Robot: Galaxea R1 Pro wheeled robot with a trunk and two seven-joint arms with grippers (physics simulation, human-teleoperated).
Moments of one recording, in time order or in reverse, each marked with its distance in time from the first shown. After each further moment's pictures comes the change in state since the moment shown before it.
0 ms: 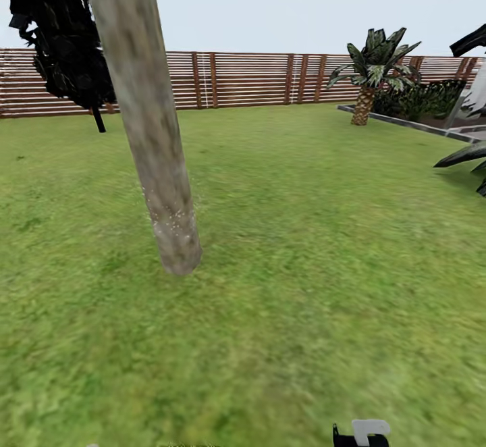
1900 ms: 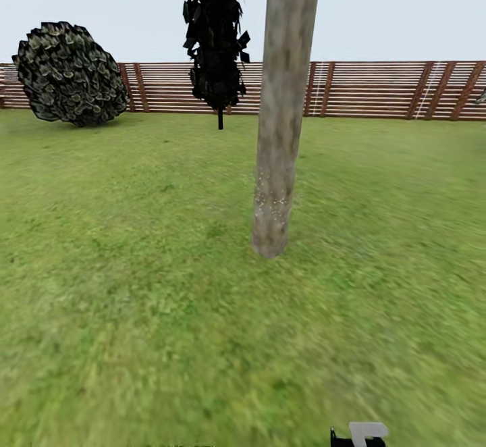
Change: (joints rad) left arm 0.013 0.002 0.001 -0.006 0.000 -0.002 0.002; right arm 0.007 0.013 0.000 0.000 0.001 0.001 -0.003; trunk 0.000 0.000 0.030
